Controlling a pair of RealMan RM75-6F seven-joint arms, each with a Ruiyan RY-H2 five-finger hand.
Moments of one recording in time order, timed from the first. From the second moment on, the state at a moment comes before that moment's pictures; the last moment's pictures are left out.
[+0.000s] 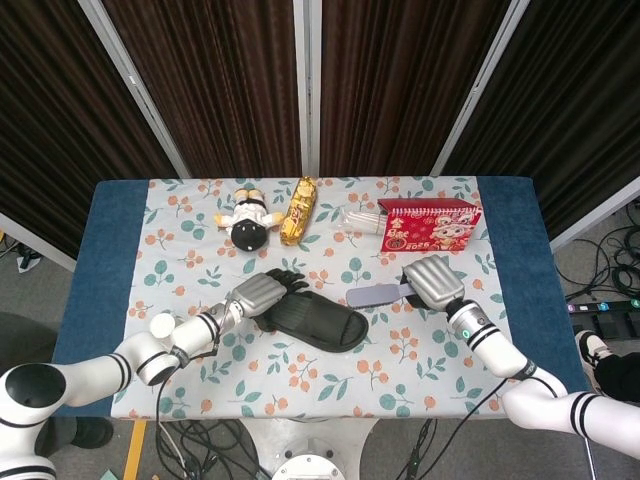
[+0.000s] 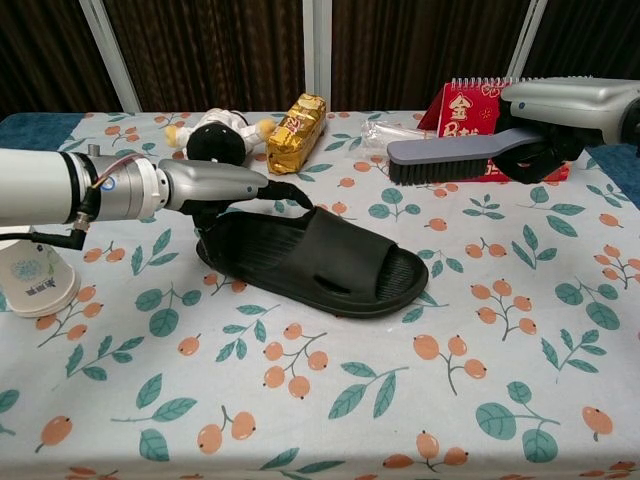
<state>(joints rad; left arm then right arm) -0.97 -1.67 -0.07 -1.09 1.54 0.57 -0.32 0.74 -1.33 0.12 -1.47 -1.30 0.81 -0.09</state>
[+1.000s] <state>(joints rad) -0.97 -1.70 -0.07 -1.07 1.46 0.63 -0.32 0.85 -1.66 0.10 -1.17 -1.35 0.80 -0.28</state>
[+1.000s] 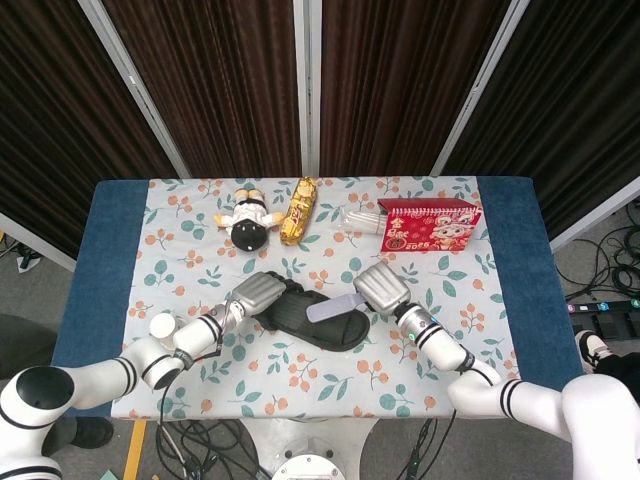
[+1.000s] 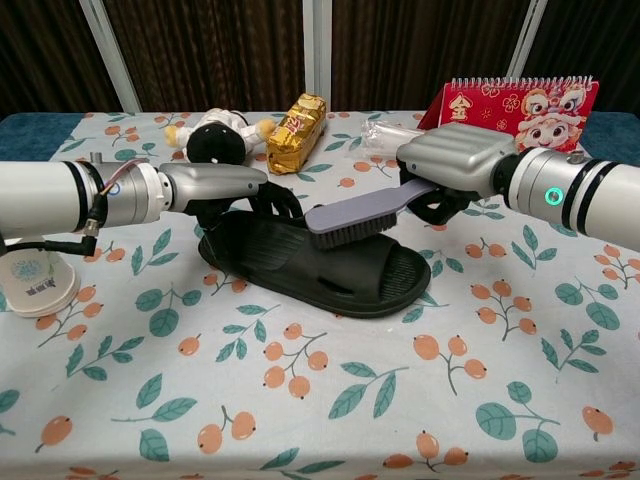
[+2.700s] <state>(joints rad) -0.98 -1.69 -0.05 -1.09 1.44 0.61 -0.31 0.87 -1.64 0.07 -1.12 -1.46 0.80 -0.14</state>
